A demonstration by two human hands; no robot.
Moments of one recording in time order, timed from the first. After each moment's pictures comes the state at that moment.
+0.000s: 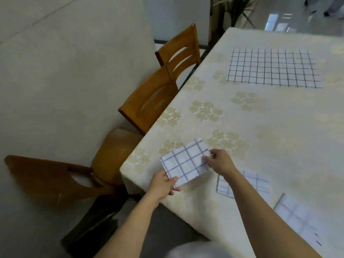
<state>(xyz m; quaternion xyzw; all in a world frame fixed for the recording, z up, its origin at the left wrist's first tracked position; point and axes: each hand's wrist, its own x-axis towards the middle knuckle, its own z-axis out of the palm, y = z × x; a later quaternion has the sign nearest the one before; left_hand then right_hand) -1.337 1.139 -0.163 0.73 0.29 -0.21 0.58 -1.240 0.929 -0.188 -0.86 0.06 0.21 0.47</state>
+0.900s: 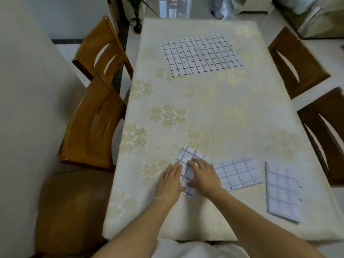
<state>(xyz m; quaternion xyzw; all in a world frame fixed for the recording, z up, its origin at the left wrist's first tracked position) -1.197 1.160 -0.250 0.91 -0.29 -0.29 0.07 -1.249 1.007 -0.250 -0.97 0.10 0.18 0.13</state>
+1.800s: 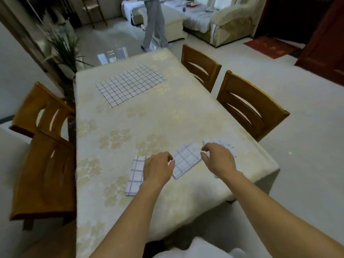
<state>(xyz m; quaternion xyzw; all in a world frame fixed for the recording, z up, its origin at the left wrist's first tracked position) -1.272 1.050 -0.134 0.90 -0.40 -0.12 0.13 -1.421 0.893 -0.132 -0.90 0.39 -0.07 0.20</state>
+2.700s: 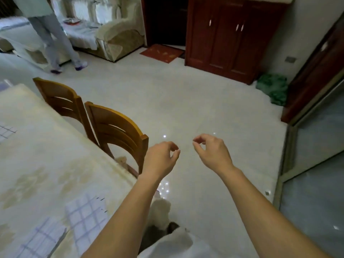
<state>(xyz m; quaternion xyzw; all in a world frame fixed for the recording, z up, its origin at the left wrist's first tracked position) -1.597 0.625 -0.098 0.72 -0.65 -0.16 0.20 -1.778 0.577 -0.091 -0.74 0.59 -0.23 0.23</state>
